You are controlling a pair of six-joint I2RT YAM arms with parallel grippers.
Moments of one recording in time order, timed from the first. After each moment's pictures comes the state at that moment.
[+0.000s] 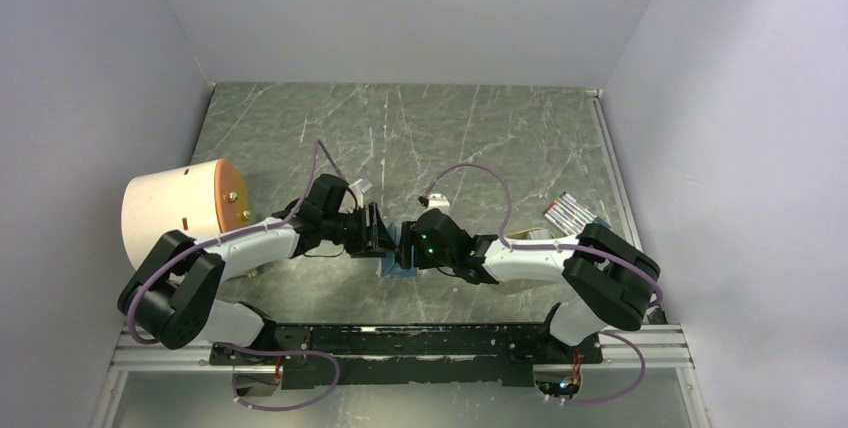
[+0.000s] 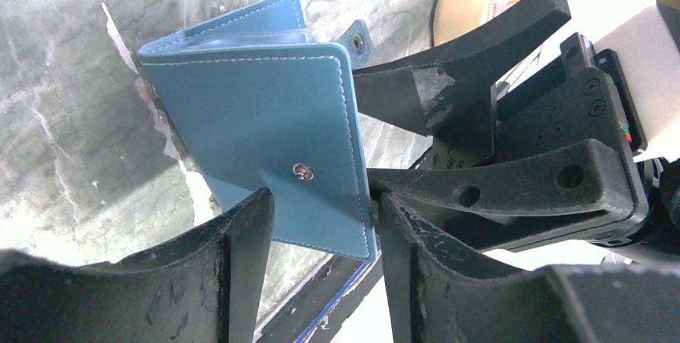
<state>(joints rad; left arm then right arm) -0.57 1.39 0.57 0.01 0.57 -0.78 1.00 1.51 0.63 0.15 0.13 0.75</state>
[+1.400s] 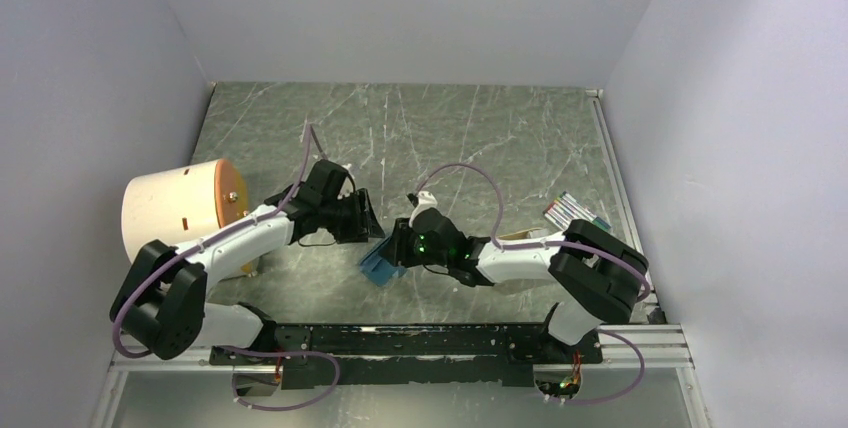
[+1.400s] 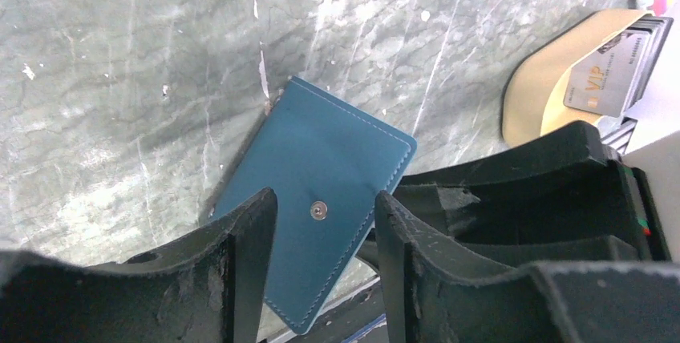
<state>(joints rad) -0.56 1.32 0.73 -0.31 0.28 -0.74 1.02 1.57 0.61 0.42 0.03 0.78</state>
